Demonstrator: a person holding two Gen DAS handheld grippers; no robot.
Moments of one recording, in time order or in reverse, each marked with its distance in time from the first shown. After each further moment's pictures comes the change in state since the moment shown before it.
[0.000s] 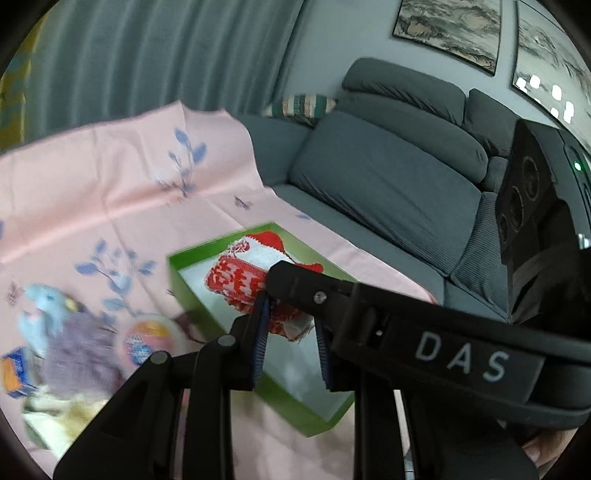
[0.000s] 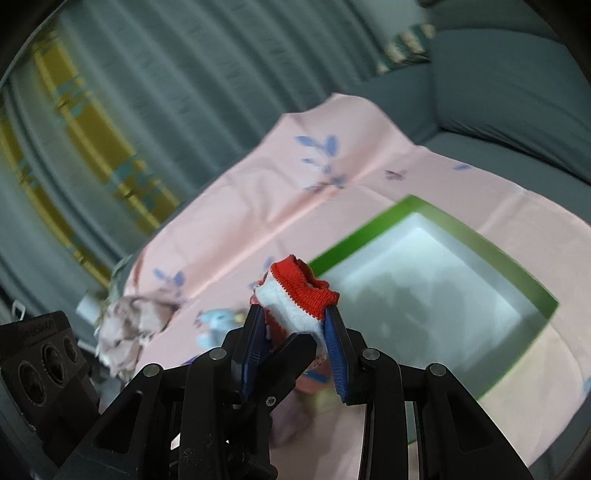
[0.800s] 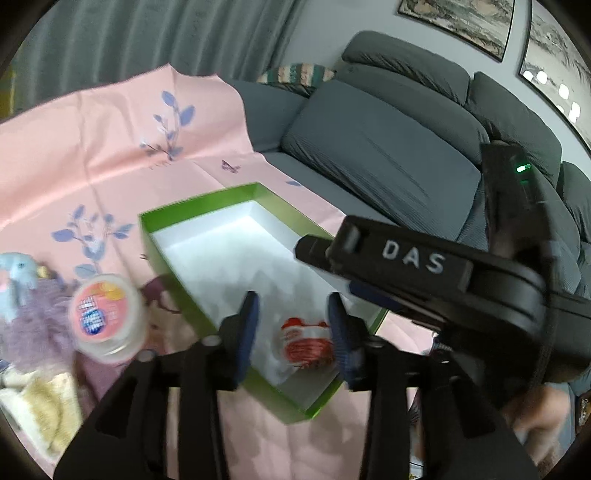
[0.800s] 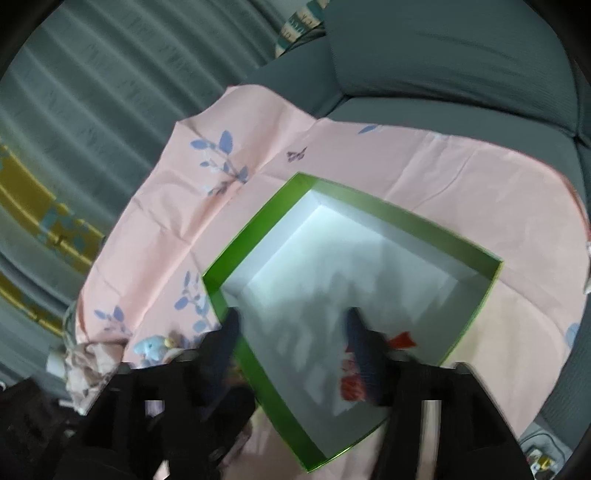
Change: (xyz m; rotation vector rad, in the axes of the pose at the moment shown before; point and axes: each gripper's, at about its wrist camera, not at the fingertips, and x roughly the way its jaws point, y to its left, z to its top) left arm 0.016 -0.015 -0.019 -0.022 0.084 -0.002; right arm 0.006 -0.074 0.000 0.228 0.022 -0.214
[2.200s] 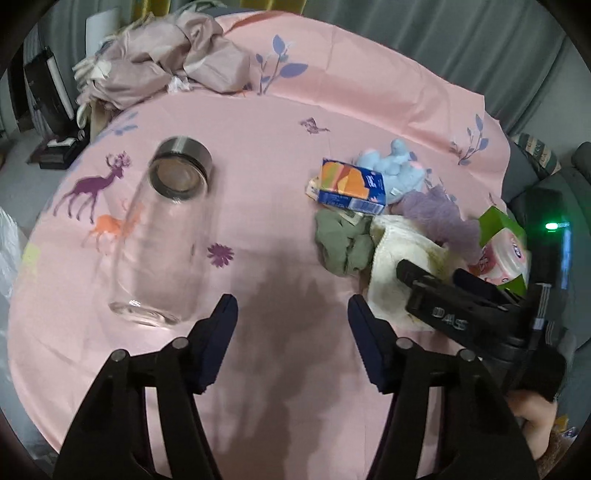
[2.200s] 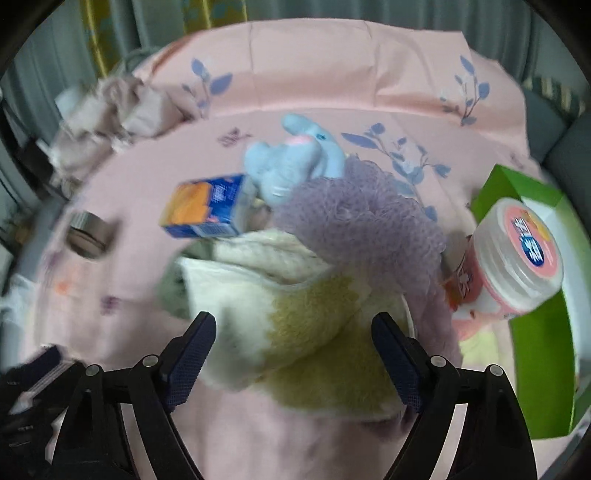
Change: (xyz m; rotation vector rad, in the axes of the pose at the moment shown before) left arm -0.183 0.209 -0.147 -0.602 0.034 0.647; right arm 0.102 0.217 -0.200 -0.859 0.287 -0.020
